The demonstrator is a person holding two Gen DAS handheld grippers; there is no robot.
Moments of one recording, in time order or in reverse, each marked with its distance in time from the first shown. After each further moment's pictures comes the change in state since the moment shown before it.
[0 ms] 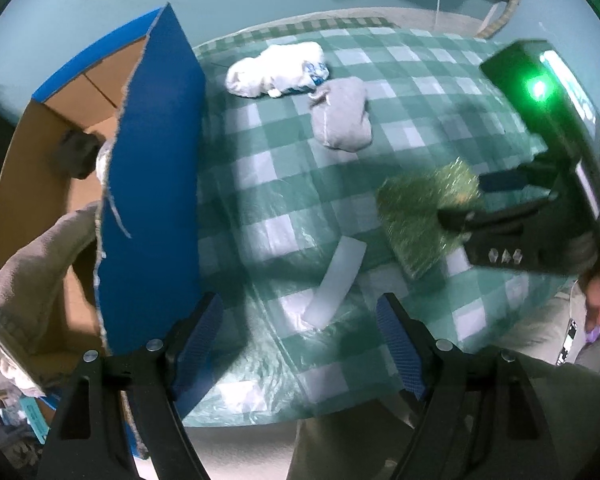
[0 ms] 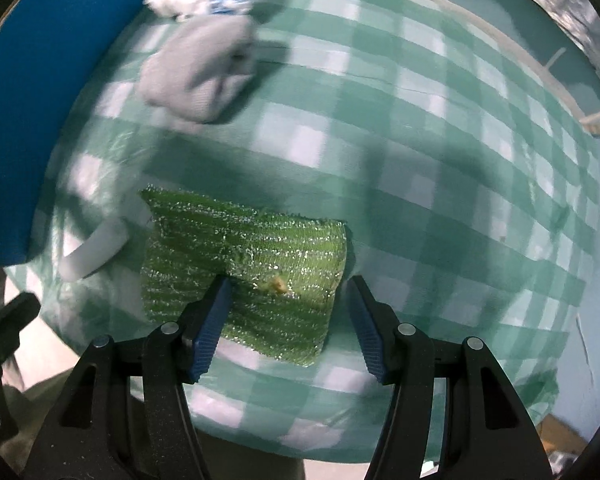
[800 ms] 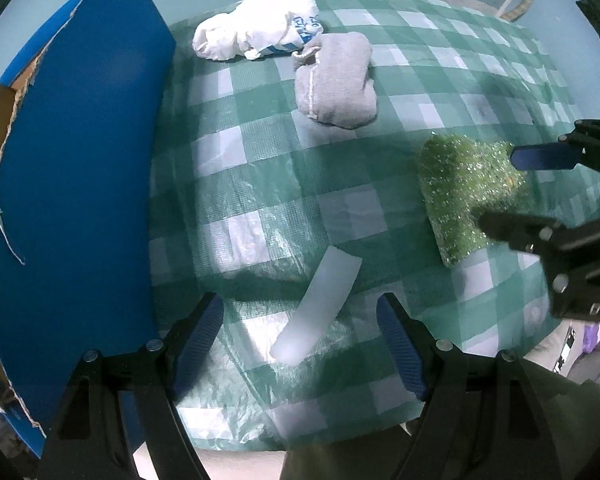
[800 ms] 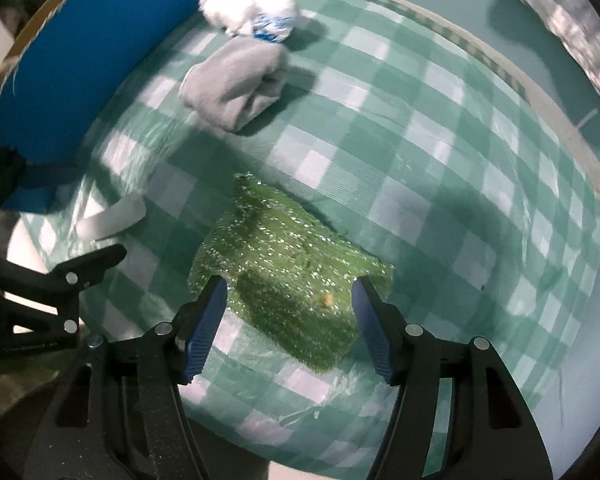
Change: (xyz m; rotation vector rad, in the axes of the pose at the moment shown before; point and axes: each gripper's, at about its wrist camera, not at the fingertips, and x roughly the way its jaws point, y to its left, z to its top) left arm 0.055 -0.013 0.021 -0.037 0.086 -0.005; right arm -0.010 -0.011 -0.002 -0.231 -0.054 0.075
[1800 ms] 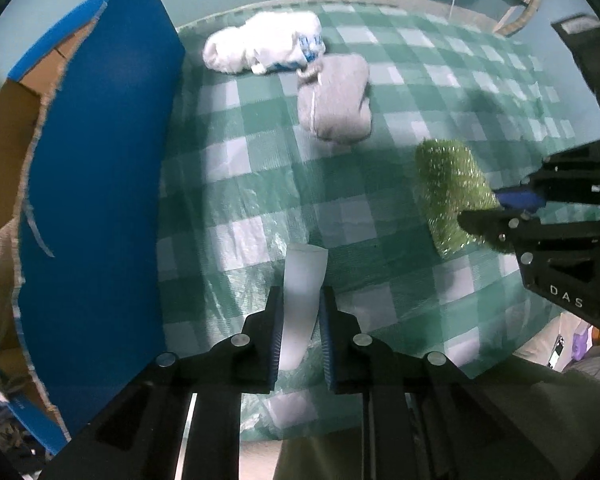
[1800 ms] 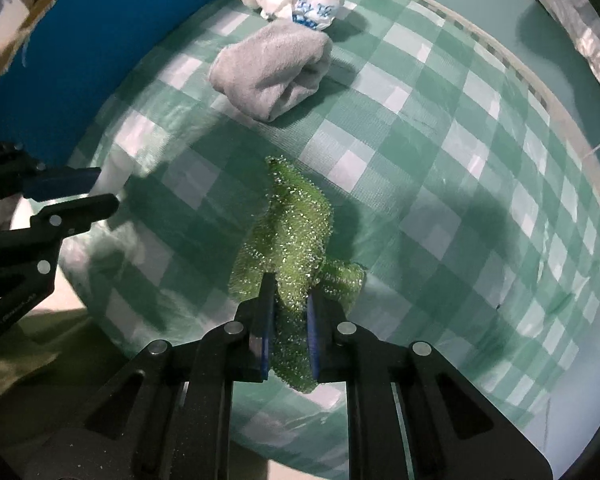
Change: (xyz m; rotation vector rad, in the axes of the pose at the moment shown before) left arm -0.008 -0.001 0.007 -0.030 -0.016 -0.028; right arm 0.004 0.030 0.013 -0.055 0.039 0.044
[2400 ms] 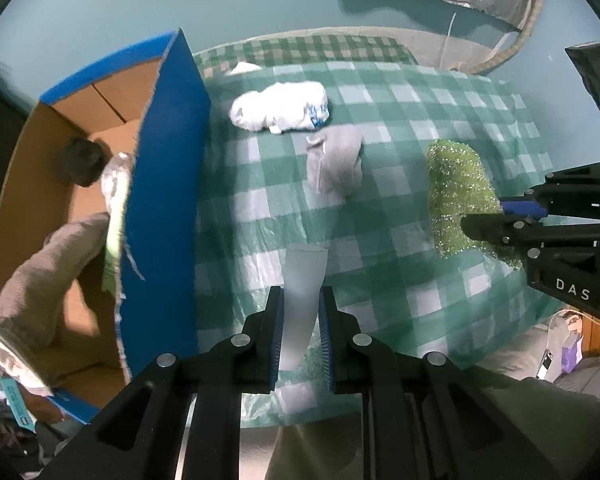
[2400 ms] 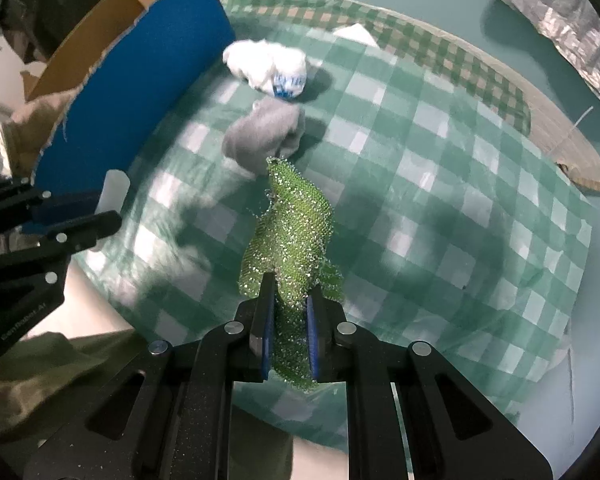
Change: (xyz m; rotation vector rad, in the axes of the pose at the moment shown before) left arm -0.067 0.010 -0.003 -0.023 -0.088 -0.013; right arm -0.071 -0.017 0.001 0.114 -0.092 0.018
